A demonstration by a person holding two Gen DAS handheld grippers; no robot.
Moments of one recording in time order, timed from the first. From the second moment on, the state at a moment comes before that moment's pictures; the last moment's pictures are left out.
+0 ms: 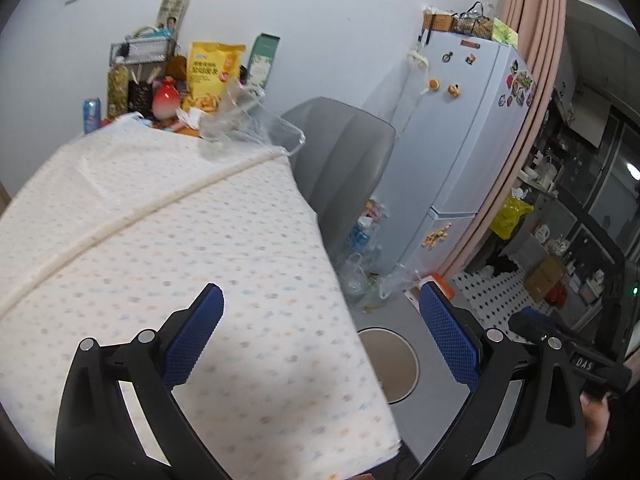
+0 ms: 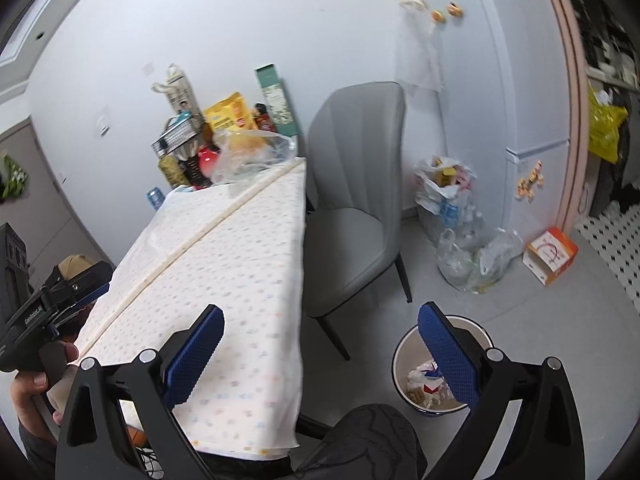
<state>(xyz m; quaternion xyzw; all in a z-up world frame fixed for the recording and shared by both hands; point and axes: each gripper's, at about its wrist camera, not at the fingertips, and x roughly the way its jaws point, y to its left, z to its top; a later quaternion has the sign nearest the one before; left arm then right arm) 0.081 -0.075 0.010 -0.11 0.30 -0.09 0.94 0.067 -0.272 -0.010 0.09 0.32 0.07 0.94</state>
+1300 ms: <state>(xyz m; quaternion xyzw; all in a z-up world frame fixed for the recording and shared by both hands) -0.045 -0.014 0.070 -0.08 0.22 -0.02 0.97 -0.028 -0.206 0.045 0.01 0.27 0.08 0.96</state>
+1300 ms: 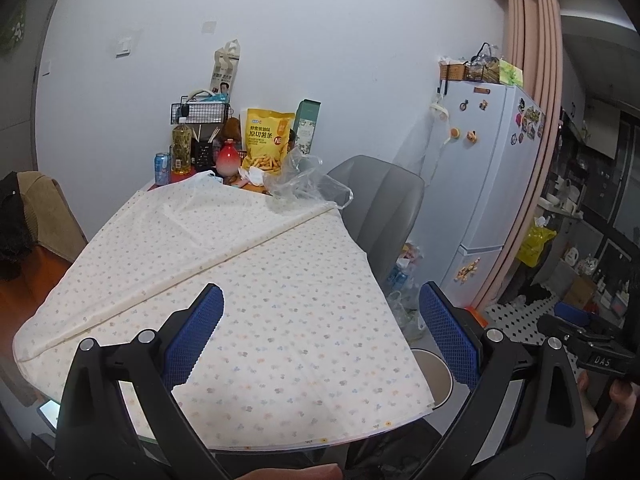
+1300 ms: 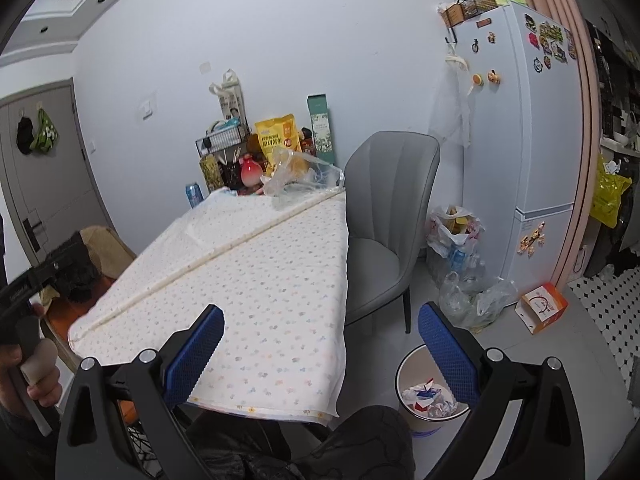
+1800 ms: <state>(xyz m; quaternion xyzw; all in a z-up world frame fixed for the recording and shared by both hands) -0.045 -0.018 0.065 -0.08 0.22 -0.02 0.97 -0.025 -0.201 0.038 0.00 0.27 0.08 0.96</state>
